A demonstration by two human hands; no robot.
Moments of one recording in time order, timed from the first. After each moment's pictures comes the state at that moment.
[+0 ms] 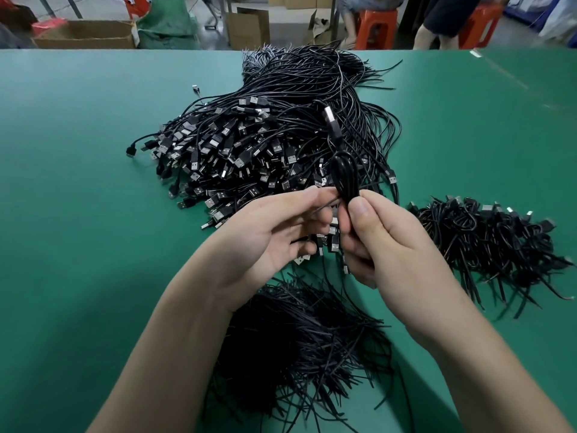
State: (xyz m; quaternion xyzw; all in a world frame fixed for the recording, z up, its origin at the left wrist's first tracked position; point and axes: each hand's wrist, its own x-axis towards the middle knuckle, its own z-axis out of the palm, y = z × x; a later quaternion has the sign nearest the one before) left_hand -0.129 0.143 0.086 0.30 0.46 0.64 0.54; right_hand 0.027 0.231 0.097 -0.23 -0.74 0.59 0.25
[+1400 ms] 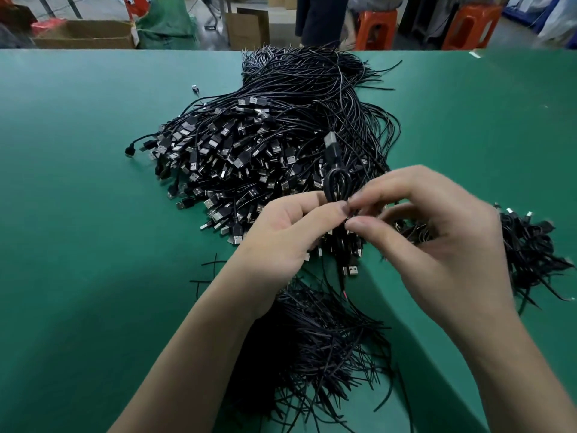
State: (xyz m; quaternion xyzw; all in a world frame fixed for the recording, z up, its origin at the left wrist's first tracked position) left_hand -0.105 0.151 0.081 0.45 0.52 0.62 0.38; right_hand 0.044 0.252 0.107 -0.10 -0.85 0.31 0.42
